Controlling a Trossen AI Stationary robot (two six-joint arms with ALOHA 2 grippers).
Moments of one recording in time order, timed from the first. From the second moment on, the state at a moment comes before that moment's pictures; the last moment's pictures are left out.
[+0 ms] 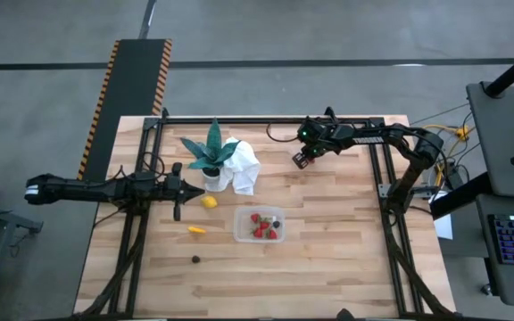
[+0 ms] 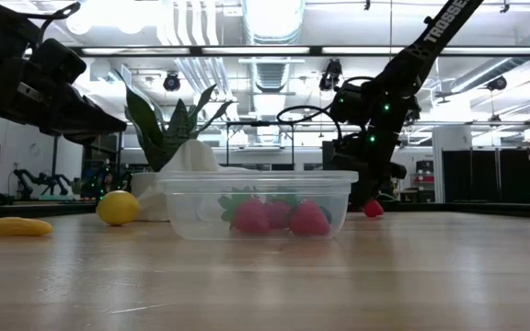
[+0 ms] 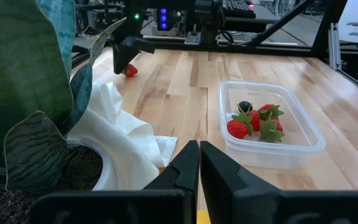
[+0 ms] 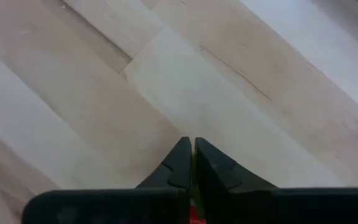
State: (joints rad) left arm 0.02 0.33 0.00 0.07 -0.09 -0.05; right arm -0.57 1.72 0.93 -0.34 0.08 0.22
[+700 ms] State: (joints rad) left arm 0.02 0.33 0.00 0.07 -0.09 -0.05; right arm -0.48 1.54 0.93 -0.33 -0.06 0.27
